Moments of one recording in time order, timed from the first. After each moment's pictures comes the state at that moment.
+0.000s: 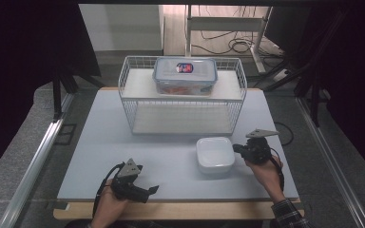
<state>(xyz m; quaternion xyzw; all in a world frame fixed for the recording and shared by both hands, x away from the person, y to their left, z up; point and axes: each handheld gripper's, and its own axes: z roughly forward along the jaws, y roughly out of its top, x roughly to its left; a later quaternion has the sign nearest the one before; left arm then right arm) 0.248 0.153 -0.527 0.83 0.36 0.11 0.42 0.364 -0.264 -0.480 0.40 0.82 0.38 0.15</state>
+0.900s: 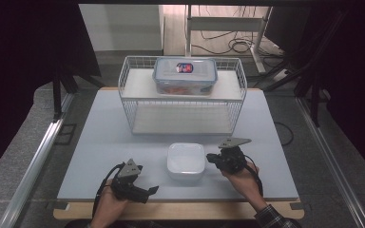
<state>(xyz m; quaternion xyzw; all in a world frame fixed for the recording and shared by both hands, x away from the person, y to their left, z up) 0.248 0.154 -0.526 0.83 0.36 0.11 0.42 0.335 -0.197 -0.483 0.32 0.85 0.39 0.12</state>
